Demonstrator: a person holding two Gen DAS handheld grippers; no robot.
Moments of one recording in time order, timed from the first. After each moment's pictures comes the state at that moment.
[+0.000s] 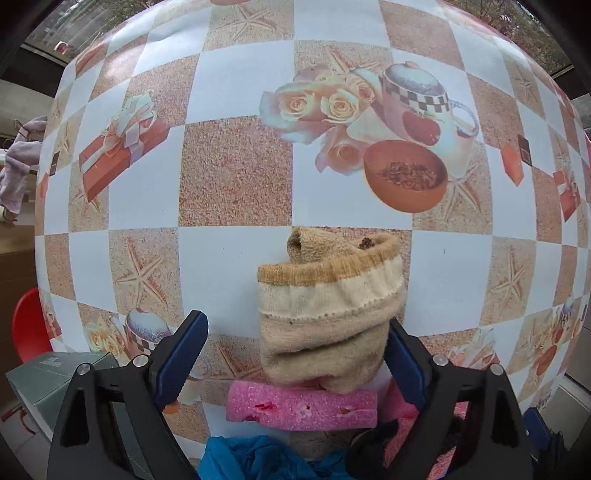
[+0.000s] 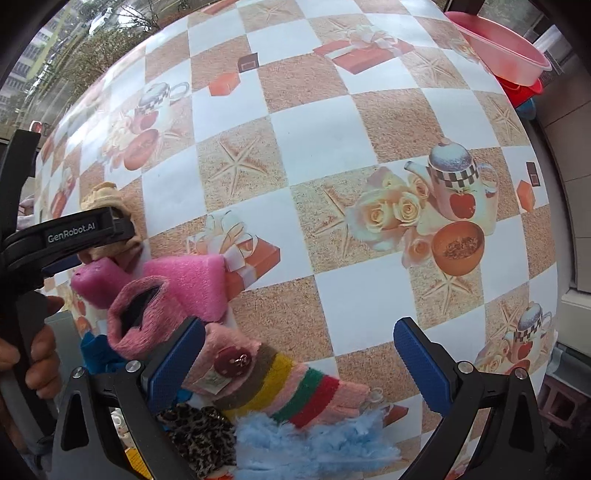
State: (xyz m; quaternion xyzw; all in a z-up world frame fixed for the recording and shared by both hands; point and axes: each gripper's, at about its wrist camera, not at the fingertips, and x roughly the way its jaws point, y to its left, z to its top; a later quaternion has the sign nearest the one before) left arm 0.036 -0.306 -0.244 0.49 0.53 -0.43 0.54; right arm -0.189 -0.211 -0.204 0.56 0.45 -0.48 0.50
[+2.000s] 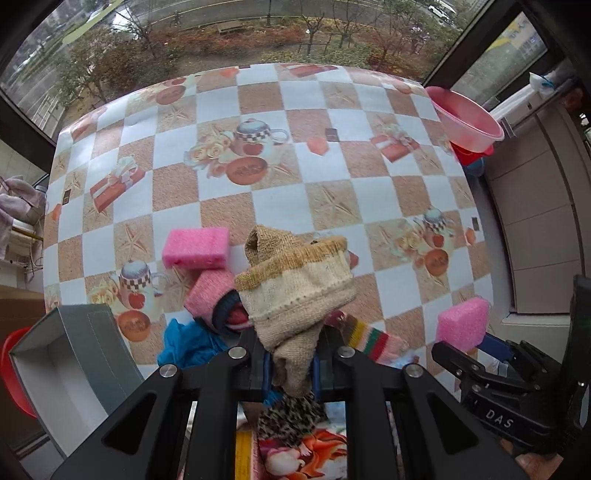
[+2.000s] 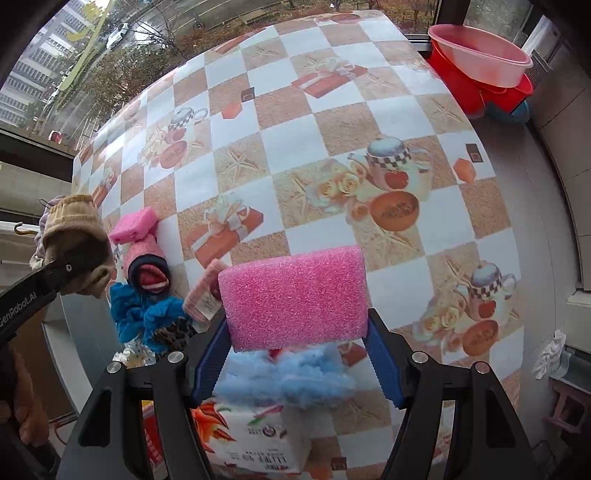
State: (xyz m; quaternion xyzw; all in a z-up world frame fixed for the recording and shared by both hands) left arm -0.039 -0.188 -0.099 0.45 0.47 -0.59 0.49; right arm -0.241 -0.152 -0.139 0.55 0.41 -0.49 0.53
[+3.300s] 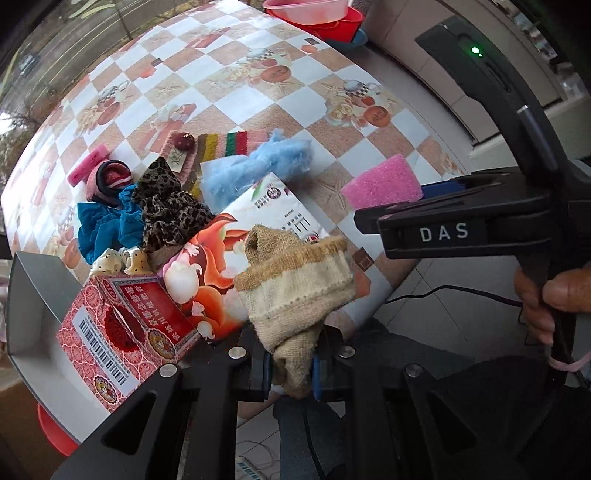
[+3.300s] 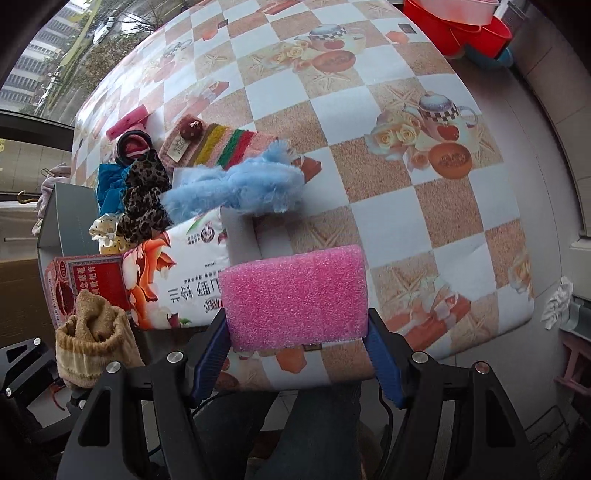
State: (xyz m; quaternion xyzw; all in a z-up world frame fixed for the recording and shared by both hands) left arm -0.102 0.040 -0.101 0.59 0.34 -0.67 0.29; right arm -0.259 0.019 -0.148 0.61 0.42 -0.47 0.49
